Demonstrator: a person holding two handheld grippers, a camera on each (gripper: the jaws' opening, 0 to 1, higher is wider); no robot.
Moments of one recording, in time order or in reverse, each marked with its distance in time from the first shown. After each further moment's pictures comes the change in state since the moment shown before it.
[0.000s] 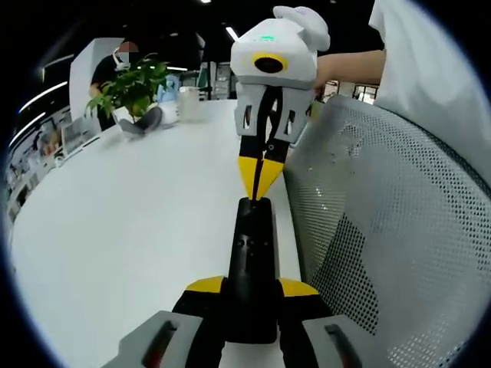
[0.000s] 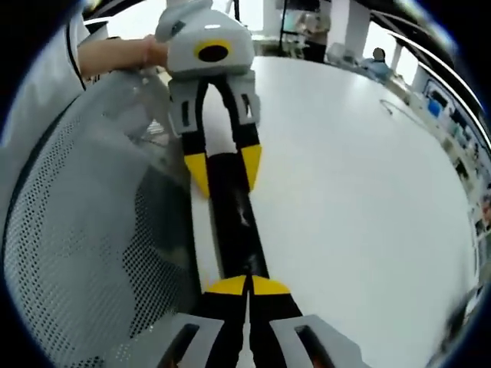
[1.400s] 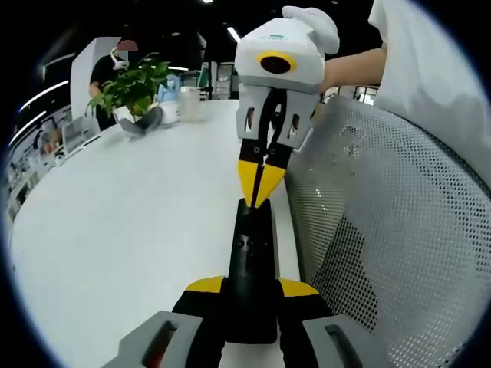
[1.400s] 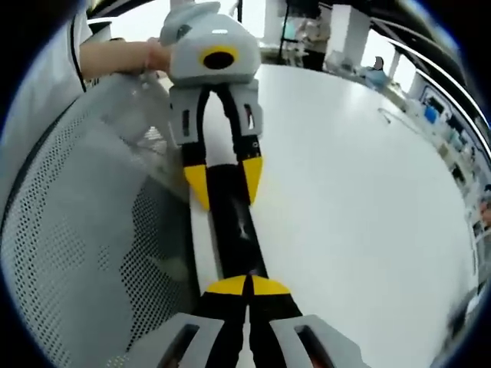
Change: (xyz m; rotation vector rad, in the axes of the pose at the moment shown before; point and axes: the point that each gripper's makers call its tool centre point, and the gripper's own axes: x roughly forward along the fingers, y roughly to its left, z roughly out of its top) left arm 0.000 -0.001 0.000 -0.005 -0.003 0.000; right arm 0.003 0.002 0.010 0.061 -0.120 -0.028
